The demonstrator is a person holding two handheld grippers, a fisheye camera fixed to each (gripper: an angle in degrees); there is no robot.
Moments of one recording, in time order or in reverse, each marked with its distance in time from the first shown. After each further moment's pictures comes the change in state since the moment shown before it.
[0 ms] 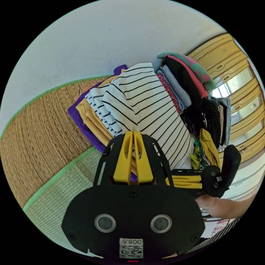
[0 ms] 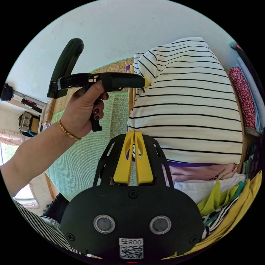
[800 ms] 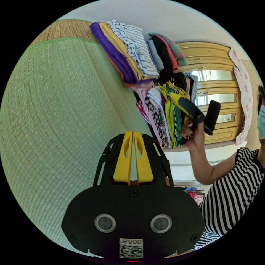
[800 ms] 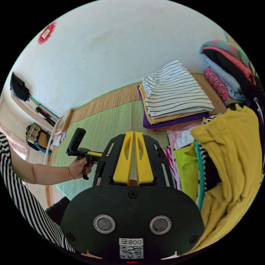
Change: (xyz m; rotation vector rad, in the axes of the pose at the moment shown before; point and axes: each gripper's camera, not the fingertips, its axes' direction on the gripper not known) left arm -0.007 0.307 -0.011 -0.194 0.401 -0.116; right arm -0.096 0.283 -0.184 0.322 -0.047 0.063
